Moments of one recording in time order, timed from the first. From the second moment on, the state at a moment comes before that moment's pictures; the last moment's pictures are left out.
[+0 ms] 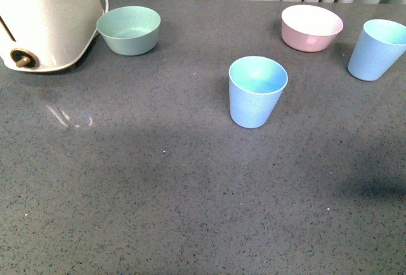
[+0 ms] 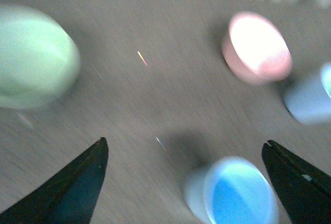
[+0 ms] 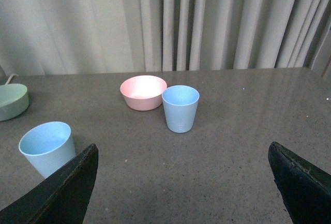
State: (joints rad) left arm -0.49 1.81 1.14 0.22 -0.13 -0.34; right arm 0.00 0.00 0.02 0.00 0.00 0.00
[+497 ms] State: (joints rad) left arm -0.19 1.21 0.31 0.88 -0.18 -0.02; right arm 0.00 0.00 0.02 0.00 0.00 0.00
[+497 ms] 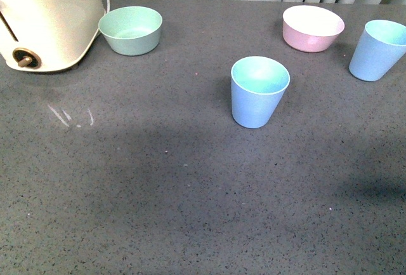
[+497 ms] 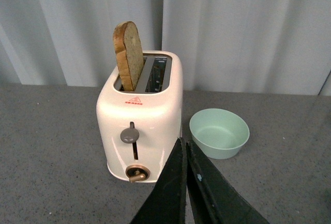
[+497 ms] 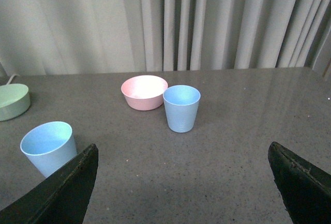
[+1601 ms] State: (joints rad) left arm 0.00 0.56 0.02 0.54 0.00 -0.01; right arm 0.00 0.00 0.02 0.00 0.00 0.00
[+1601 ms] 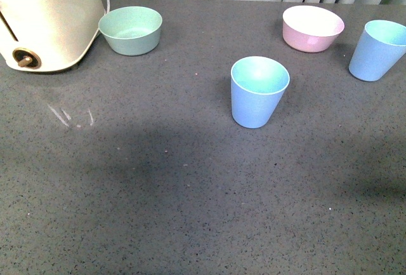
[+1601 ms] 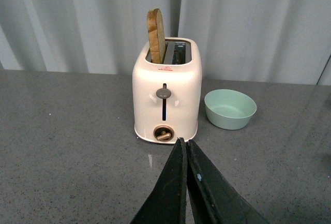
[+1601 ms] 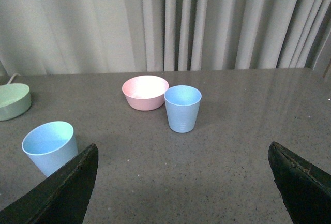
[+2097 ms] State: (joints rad) left arm 0.00 0.31 0.02 0.31 0.00 -0.01; right arm 0.00 0.00 0.02 0.00 0.00 0.00
